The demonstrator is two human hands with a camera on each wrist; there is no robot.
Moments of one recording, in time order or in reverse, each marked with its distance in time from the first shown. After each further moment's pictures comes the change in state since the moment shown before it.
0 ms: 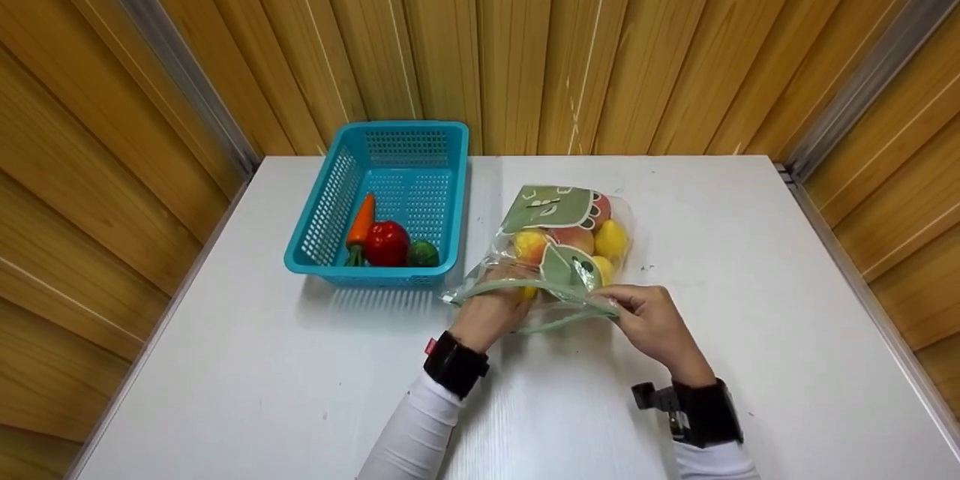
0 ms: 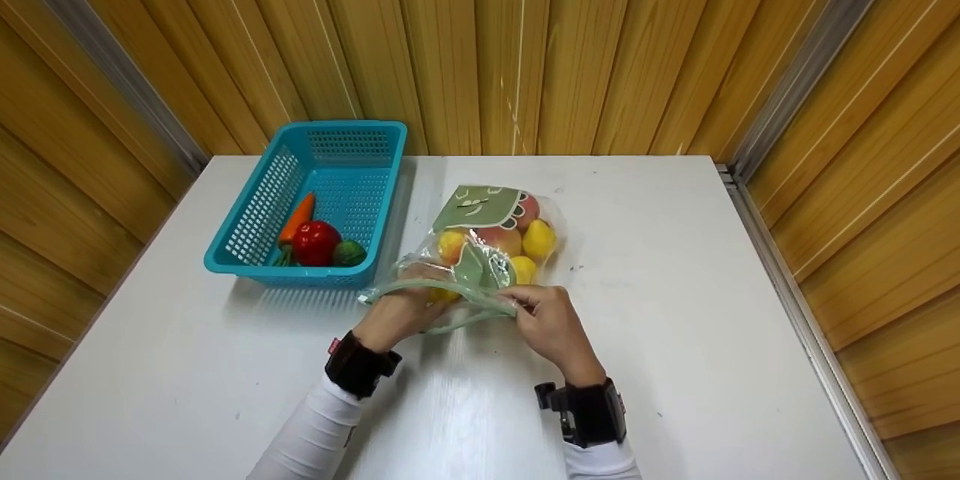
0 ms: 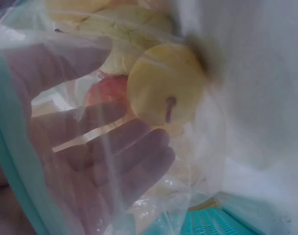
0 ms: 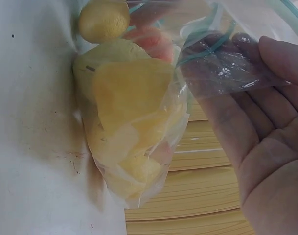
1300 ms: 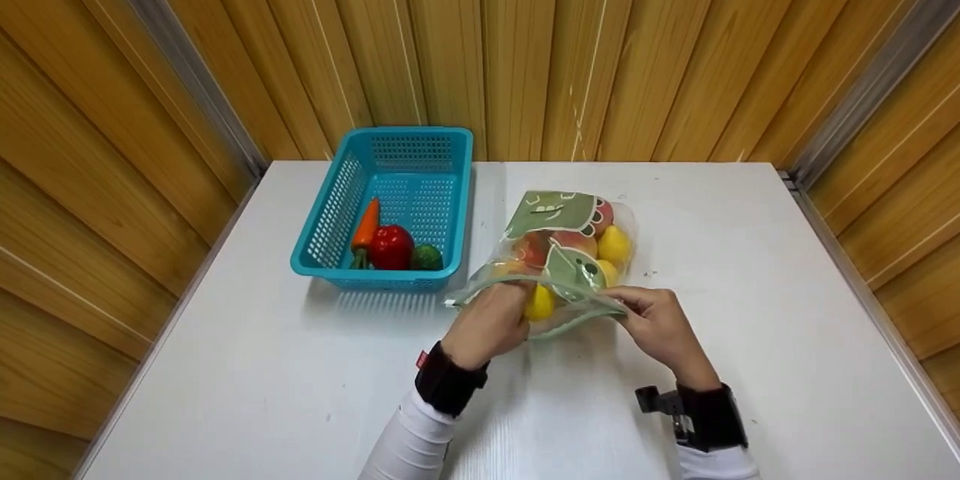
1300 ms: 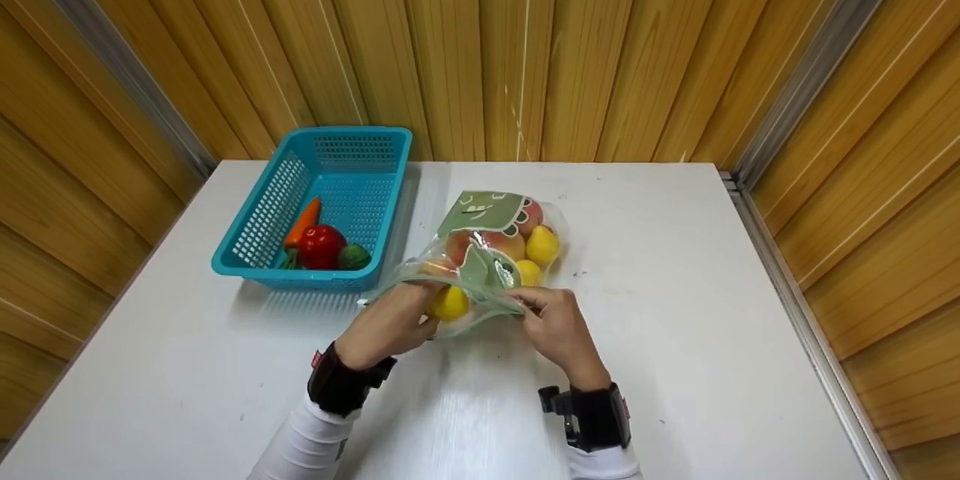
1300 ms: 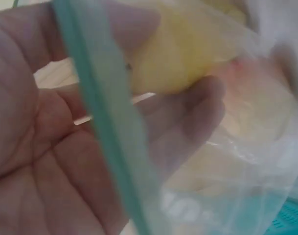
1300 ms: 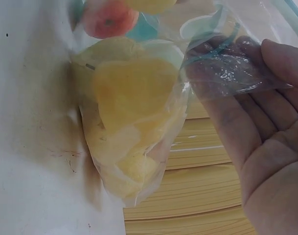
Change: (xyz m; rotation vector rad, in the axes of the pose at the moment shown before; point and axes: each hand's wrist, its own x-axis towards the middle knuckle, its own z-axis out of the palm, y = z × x) left_hand -0.004 0.025 -0.048 -0.079 -0.181 -0.015; right_hand 0.001 -0.003 -0.004 0.035 0.040 0.015
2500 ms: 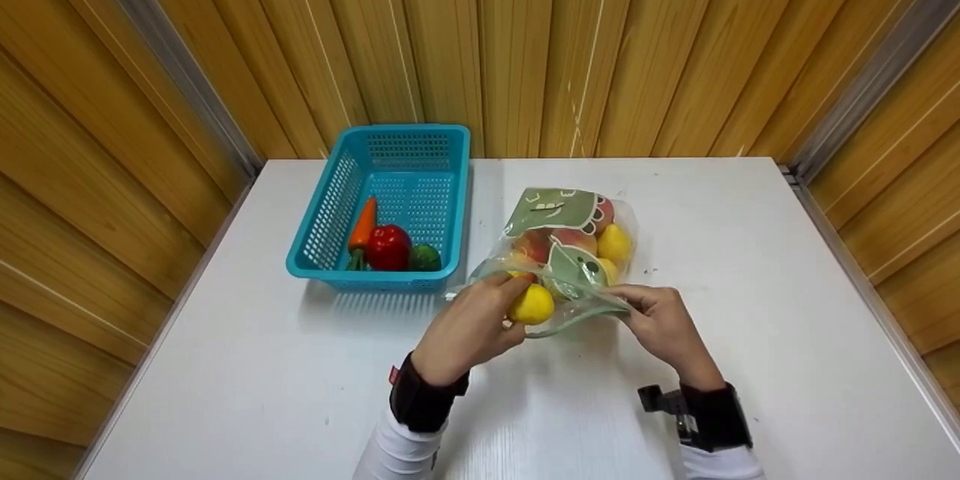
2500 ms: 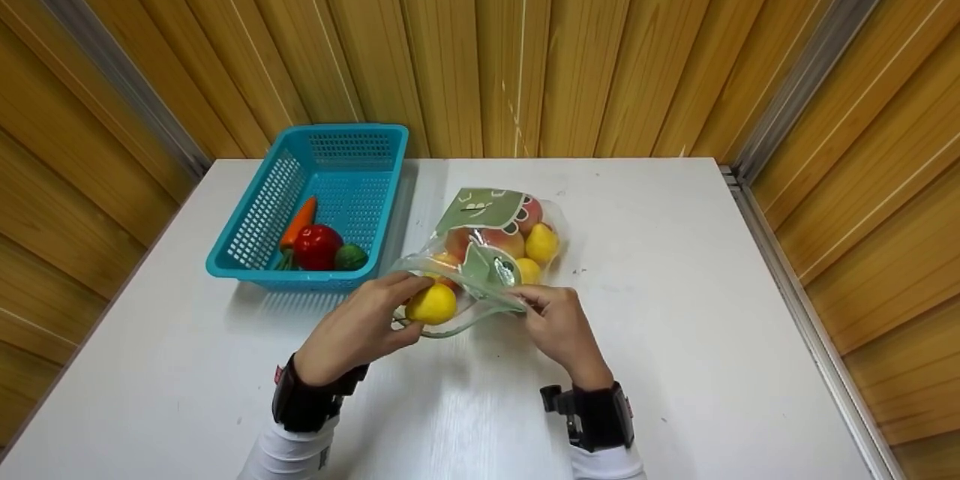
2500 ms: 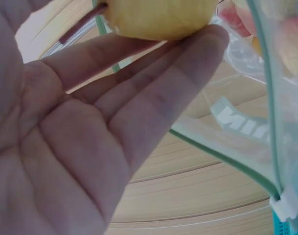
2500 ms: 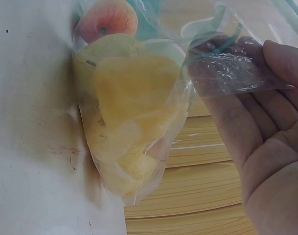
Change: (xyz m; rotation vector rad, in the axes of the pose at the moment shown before) left_hand -0.014 0.010 -0.044 -0.064 -0.070 -0.004; right_hand 0.001 0.001 0.000 0.001 0.018 0.002
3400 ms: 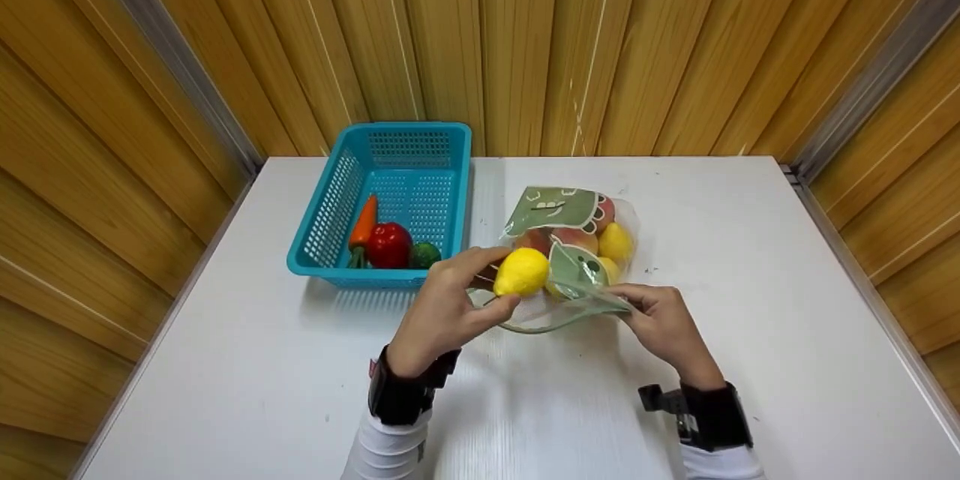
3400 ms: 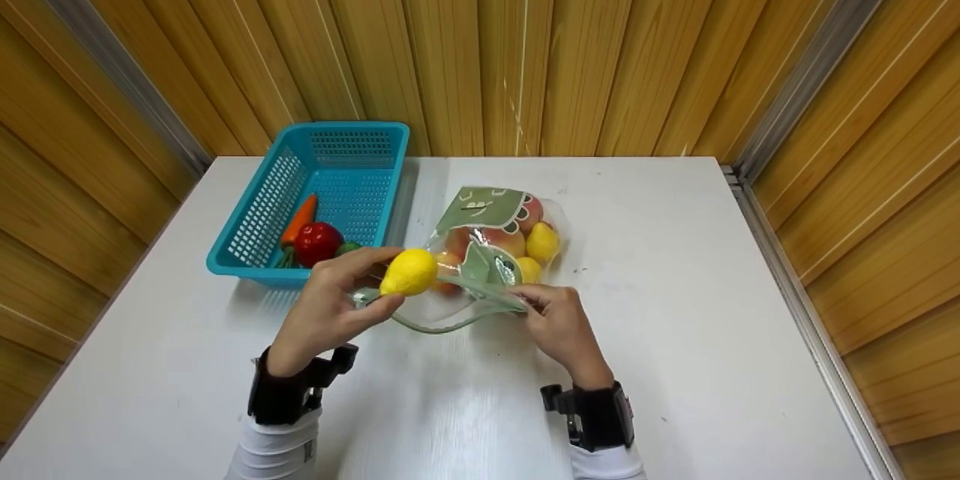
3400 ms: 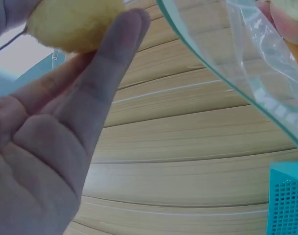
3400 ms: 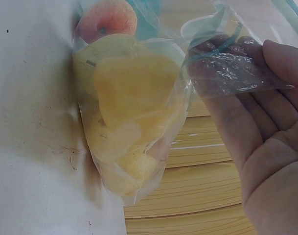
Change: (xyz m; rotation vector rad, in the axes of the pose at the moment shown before) left_hand -0.009 -0.013 -0.025 -0.447 0.261 0.058; right_hand -0.001 -0.001 0.000 0.019 0.000 0.004
